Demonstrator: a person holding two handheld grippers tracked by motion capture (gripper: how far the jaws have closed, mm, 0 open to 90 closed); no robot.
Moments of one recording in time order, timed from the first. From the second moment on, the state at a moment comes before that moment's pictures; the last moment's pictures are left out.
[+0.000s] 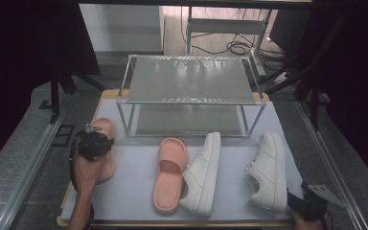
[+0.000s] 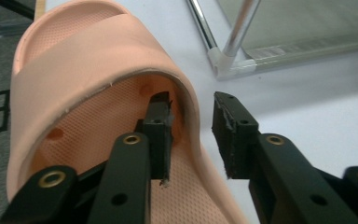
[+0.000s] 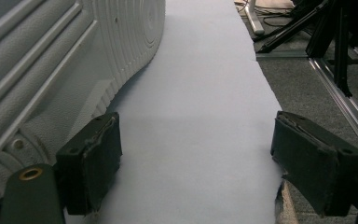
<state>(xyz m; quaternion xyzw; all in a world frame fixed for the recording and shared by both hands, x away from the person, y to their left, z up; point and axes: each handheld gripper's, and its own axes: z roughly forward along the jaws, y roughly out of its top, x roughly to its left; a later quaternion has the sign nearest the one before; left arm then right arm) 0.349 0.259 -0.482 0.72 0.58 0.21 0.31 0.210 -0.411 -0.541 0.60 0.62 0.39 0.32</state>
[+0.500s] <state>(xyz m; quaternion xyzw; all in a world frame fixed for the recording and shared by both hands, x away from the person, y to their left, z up) 0.354 0.259 -0.480 0.71 0.60 0.22 0.30 0.210 -0.411 -0.541 0.60 0.62 0.39 0.32</state>
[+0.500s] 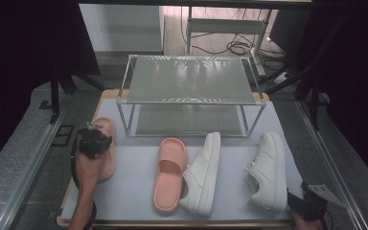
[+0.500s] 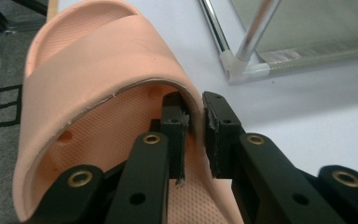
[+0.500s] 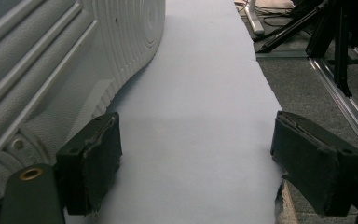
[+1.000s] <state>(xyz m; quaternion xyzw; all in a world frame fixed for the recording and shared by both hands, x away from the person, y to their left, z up) 0.349 0.273 -0.473 0.71 0.60 0.23 0.29 0.209 -0.412 -0.541 0.60 0.62 0.39 0.32</state>
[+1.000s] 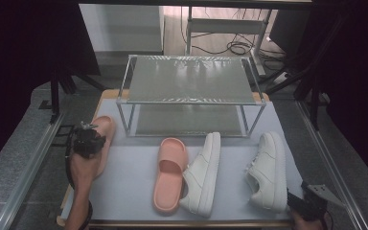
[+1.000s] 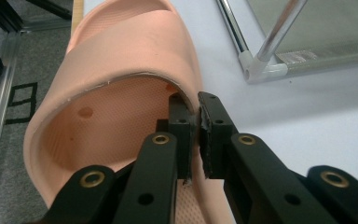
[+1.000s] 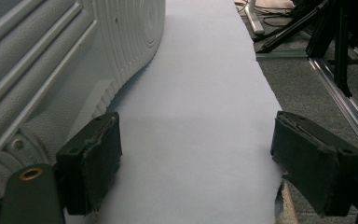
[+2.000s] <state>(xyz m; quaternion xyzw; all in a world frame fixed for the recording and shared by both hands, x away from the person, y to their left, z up) 0.283 0.276 -0.452 0.74 0.56 0.21 0.32 0.209 -0.412 -0.541 0.60 0.62 0.39 0.32</state>
